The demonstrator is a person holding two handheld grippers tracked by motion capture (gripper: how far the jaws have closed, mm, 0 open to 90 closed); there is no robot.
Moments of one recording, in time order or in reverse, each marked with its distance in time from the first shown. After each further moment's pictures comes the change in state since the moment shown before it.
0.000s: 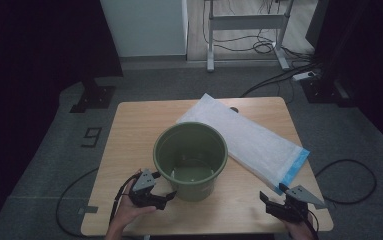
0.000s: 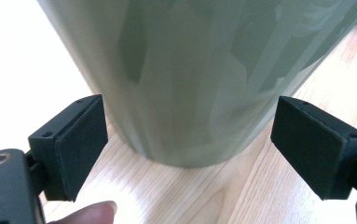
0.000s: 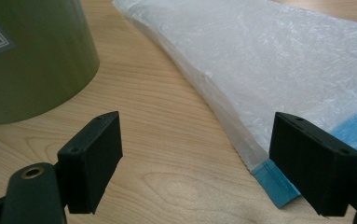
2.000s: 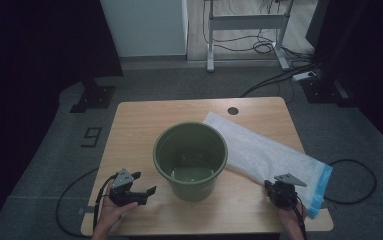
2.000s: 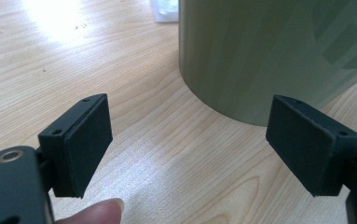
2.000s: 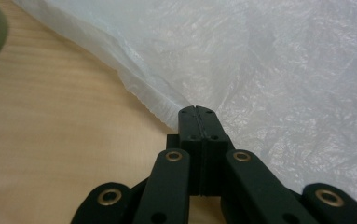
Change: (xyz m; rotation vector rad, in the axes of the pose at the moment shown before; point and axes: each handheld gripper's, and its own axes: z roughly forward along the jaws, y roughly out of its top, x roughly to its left) left arm 0.037 -0.032 -0.026 0.018 0.109 -0.147; right arm -0.008 0.006 0.043 0.207 -0.155 0.049
